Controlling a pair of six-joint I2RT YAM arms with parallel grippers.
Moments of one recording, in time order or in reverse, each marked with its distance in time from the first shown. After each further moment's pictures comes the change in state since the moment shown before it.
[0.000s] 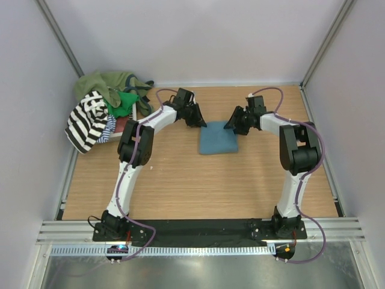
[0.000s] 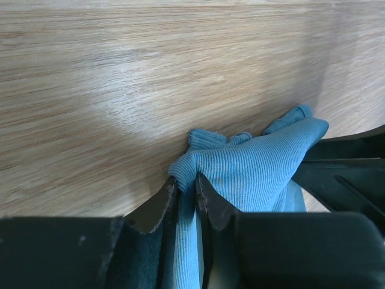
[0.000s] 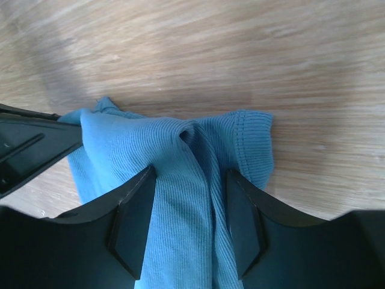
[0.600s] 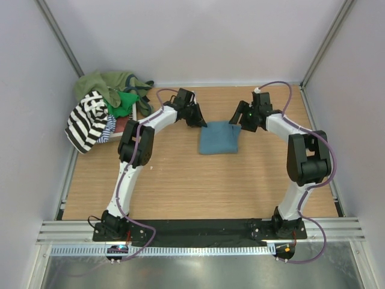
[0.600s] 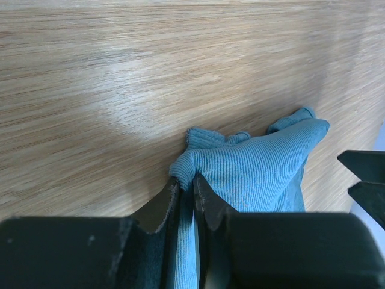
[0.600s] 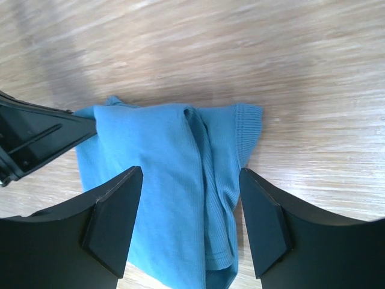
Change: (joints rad) left arm -0.010 0.000 0.000 0.010 0.001 0.002; right arm -0.003 -0.162 -0.055 -0.045 0.119 -0.058
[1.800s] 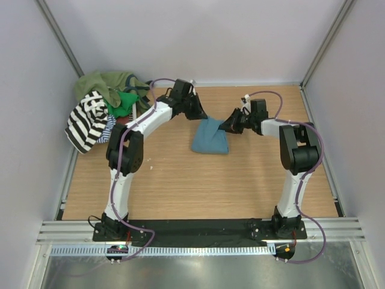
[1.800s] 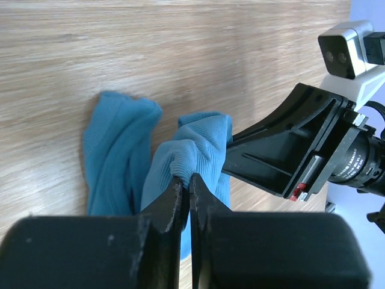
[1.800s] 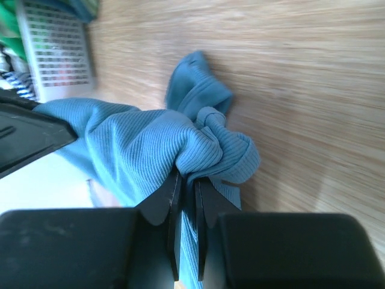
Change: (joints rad) left arm -0.027 -0.225 -0.088 -0.027 -0.050 0.000; right arm -0.012 0.167 -0.048 0.301 -0.498 0.129
